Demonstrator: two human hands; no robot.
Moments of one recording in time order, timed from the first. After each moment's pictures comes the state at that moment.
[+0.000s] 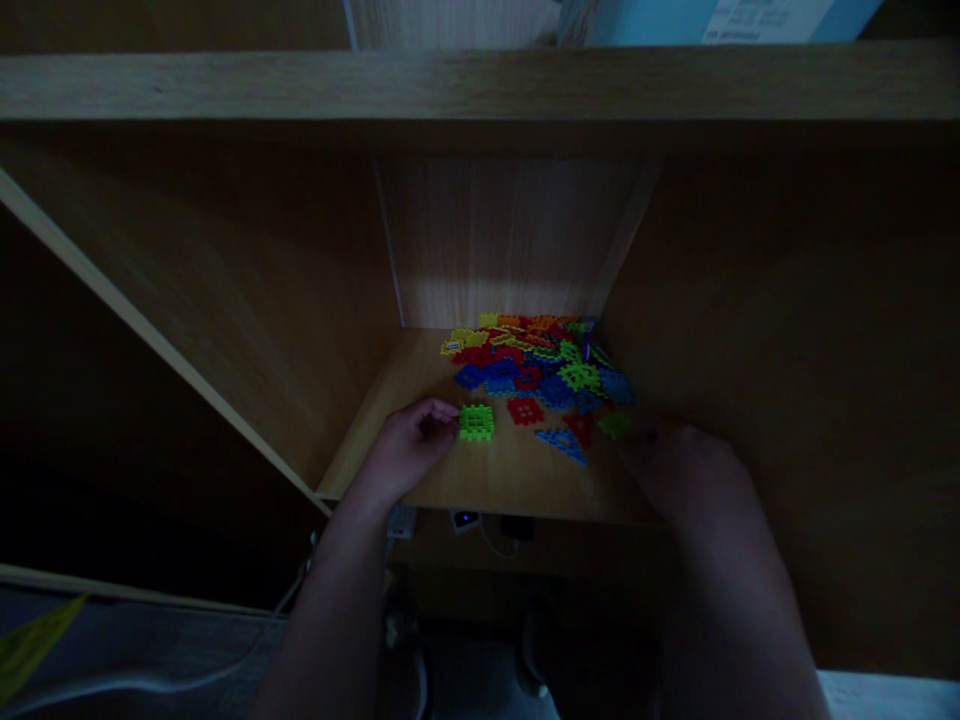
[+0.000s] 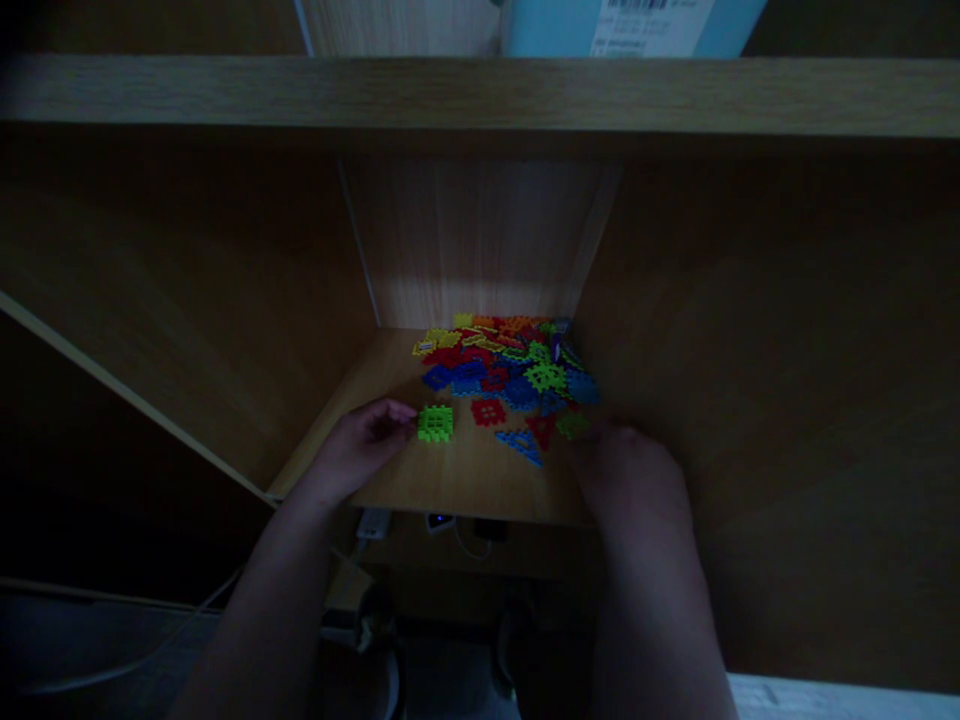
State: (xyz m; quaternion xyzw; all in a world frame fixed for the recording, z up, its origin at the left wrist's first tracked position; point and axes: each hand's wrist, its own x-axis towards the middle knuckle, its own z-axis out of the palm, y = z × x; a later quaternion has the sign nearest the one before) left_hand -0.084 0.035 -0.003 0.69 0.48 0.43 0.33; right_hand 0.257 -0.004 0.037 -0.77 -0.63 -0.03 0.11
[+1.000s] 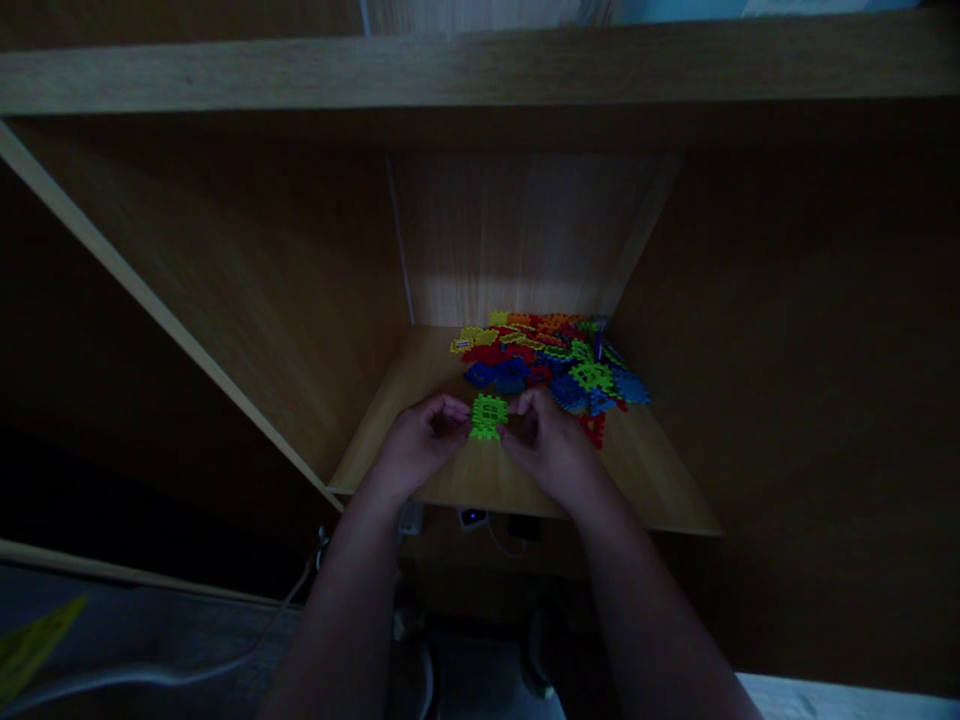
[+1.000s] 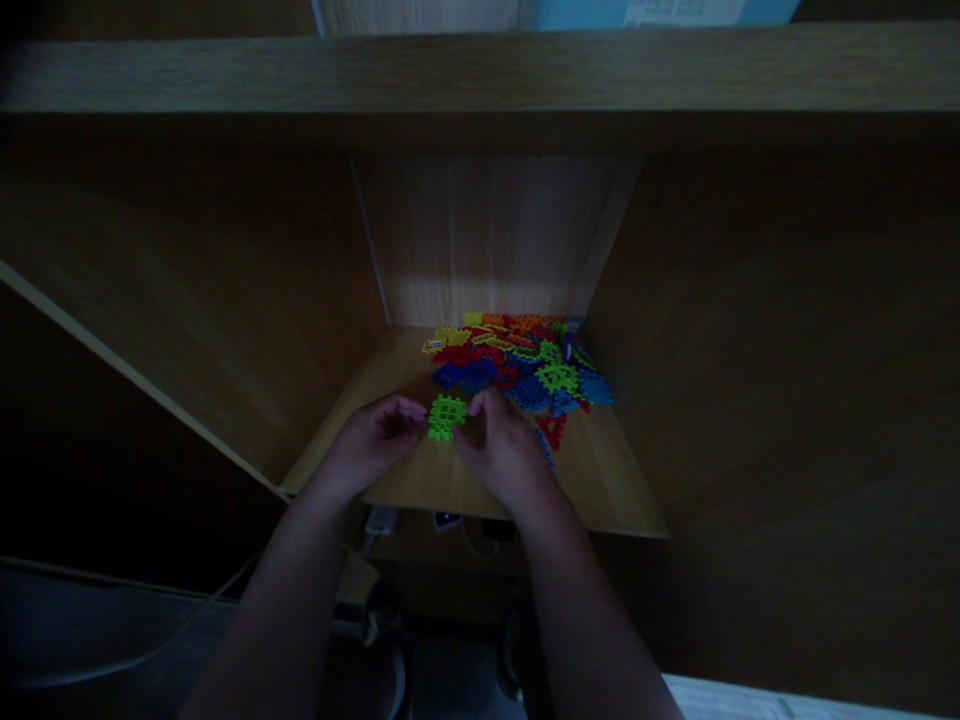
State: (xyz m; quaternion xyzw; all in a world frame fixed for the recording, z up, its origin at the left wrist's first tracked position) left_hand -0.082 0.036 -0.008 0.67 0.47 0.45 0.36; right_hand 0.151 0.035 -0.005 -0.48 -0.77 0.15 0.39
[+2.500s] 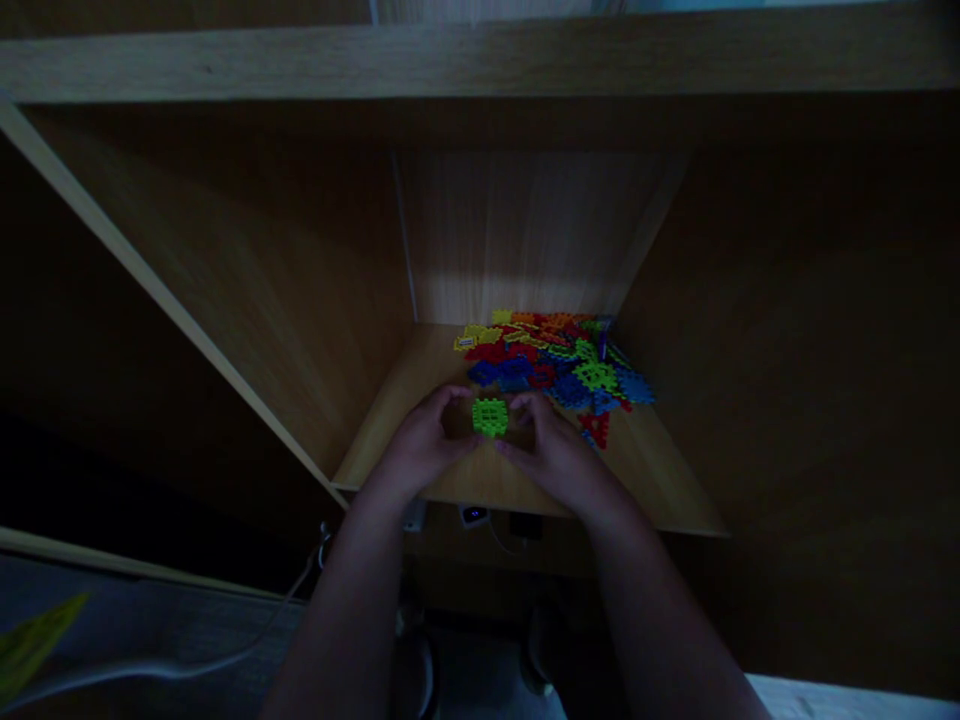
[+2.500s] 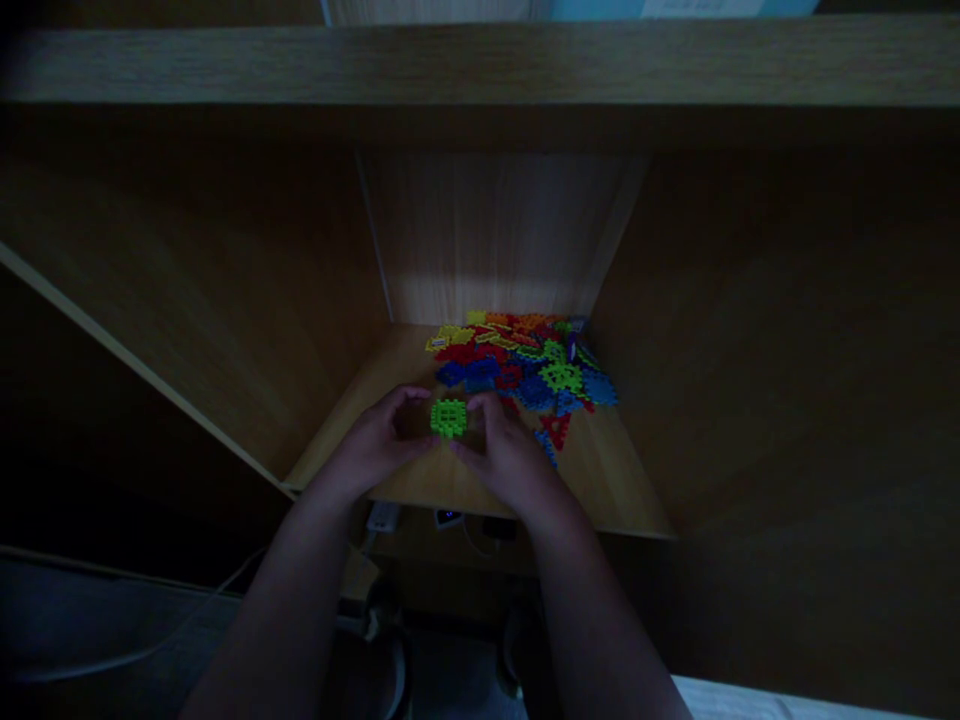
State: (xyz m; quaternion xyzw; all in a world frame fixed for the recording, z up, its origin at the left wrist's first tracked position) left_hand -0.080 0.036 -0.006 0.71 0.49 0.43 0.27; right_hand 0.155 0.035 -0.017 -0.45 -0.80 0.20 0.36
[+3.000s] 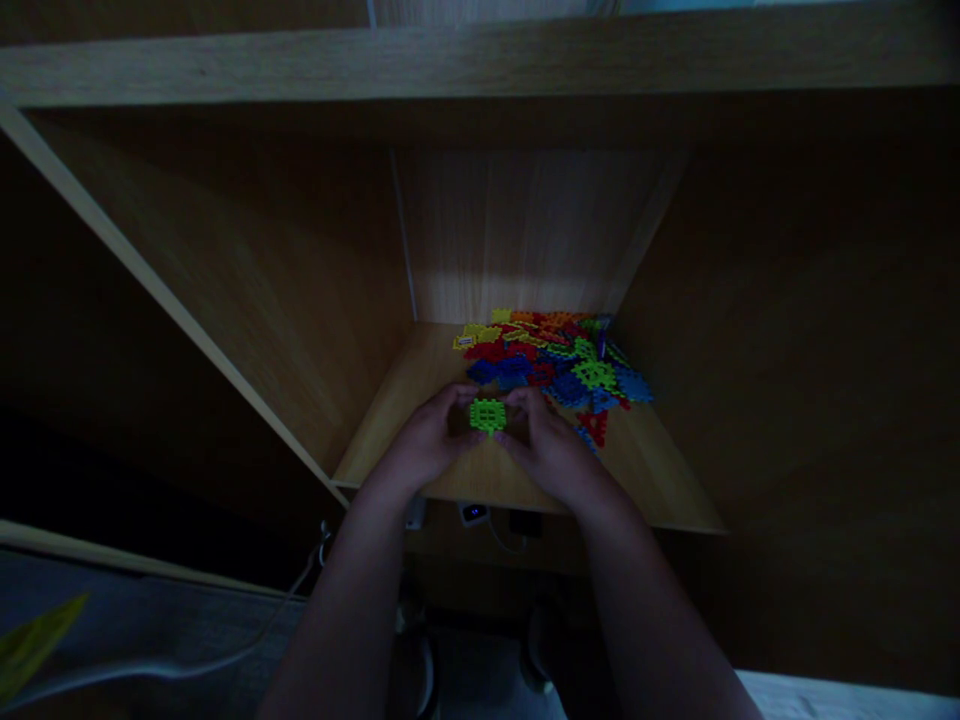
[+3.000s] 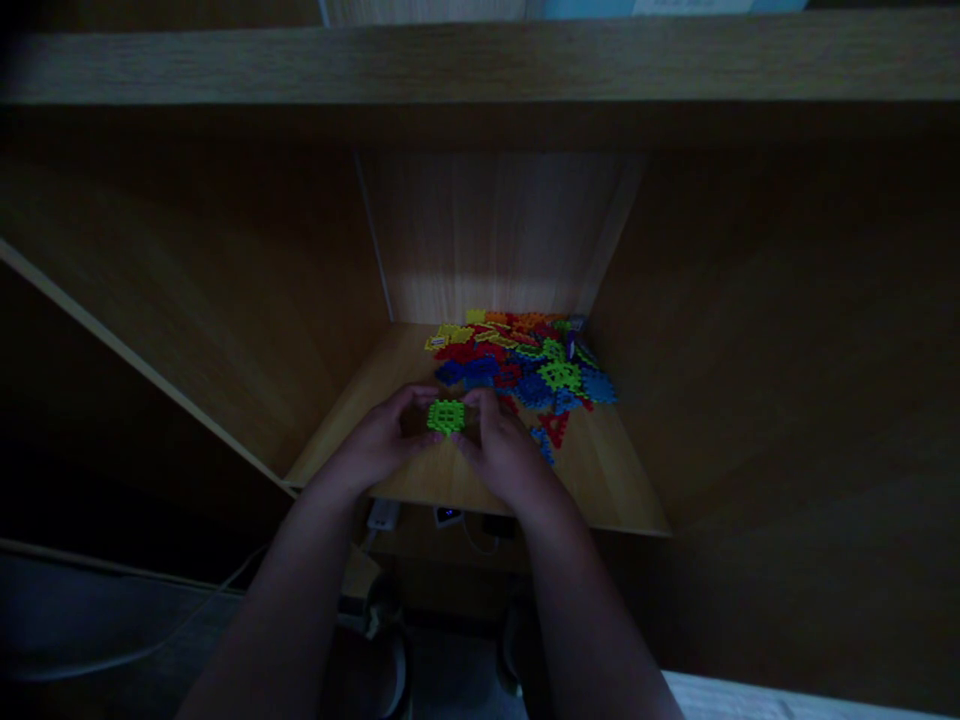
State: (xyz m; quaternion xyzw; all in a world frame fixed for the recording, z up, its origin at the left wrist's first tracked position) left_hand -0.077 0.040 -0.009 0.72 0.45 0.42 0.32; right_hand 0.152 0.037 -0.014 -0.45 -0.80 0.20 0.35
